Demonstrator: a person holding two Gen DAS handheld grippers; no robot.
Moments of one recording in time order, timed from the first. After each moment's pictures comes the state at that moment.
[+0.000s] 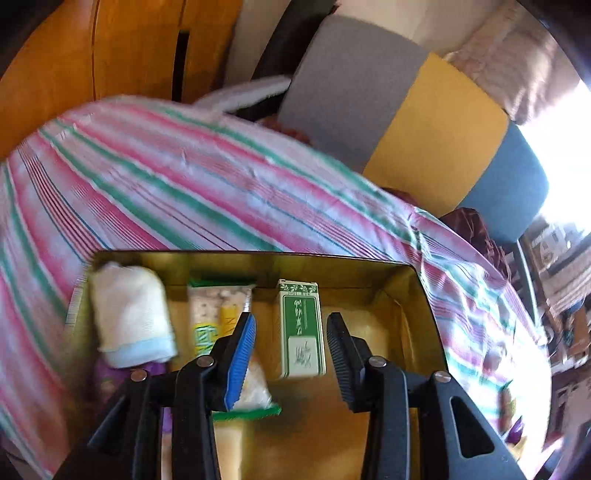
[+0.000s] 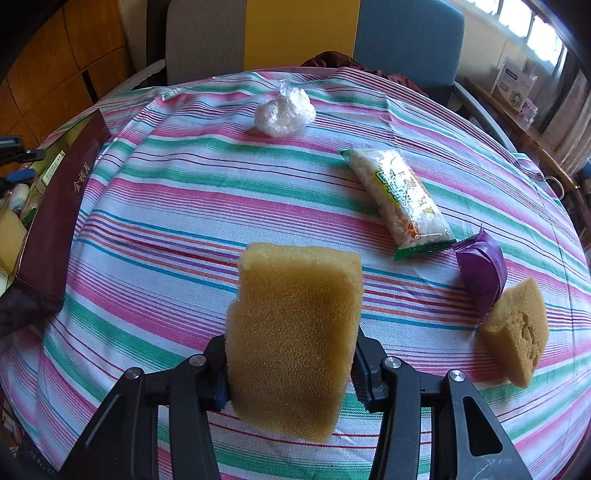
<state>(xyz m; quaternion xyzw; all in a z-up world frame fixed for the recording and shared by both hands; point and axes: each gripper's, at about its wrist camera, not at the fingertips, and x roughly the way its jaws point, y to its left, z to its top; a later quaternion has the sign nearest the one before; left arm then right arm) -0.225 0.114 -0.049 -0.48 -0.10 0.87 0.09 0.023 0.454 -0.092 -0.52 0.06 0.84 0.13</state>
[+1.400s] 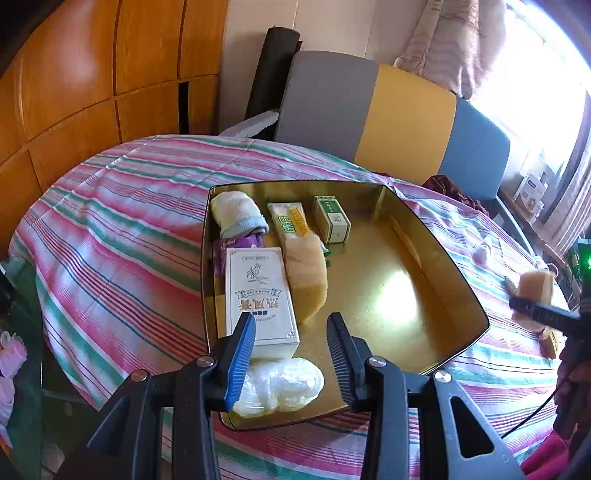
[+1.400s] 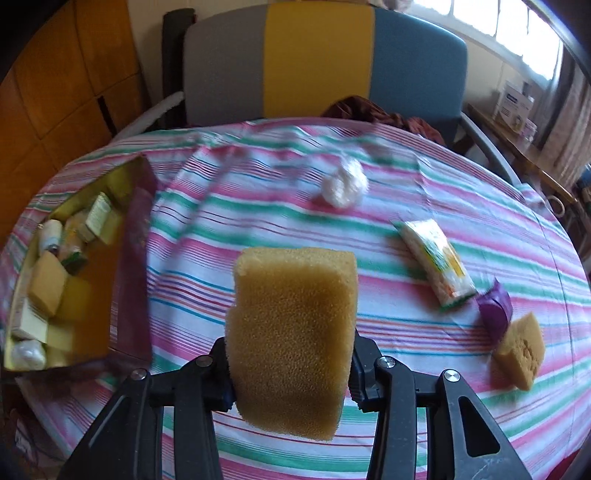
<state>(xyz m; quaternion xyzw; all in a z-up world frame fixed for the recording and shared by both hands) -0.047 0.039 -0.035 -0.42 -0.03 0.90 0.11 -0.012 0.385 -0.027 -0.47 0.07 0.87 0.11</state>
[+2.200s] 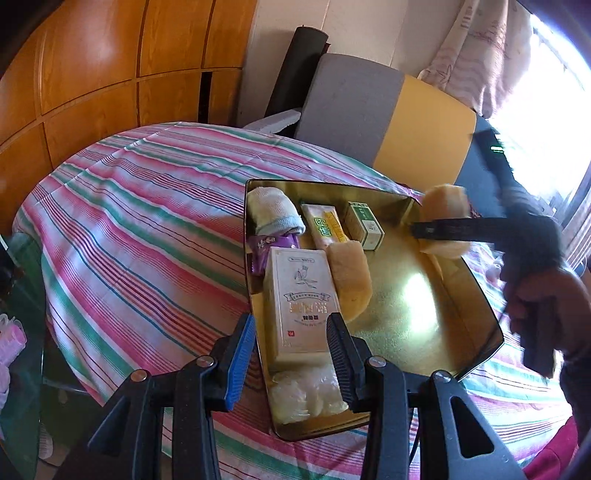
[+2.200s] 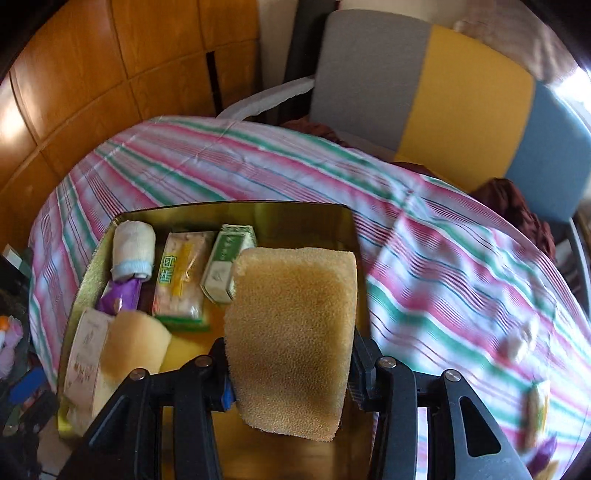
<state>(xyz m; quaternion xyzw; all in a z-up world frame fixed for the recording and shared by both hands) -0.060 -0.001 -0.044 -0.42 -0.07 0.90 0.10 -0.184 0.220 -0.024 -0.49 -0.04 0.87 -0.04</state>
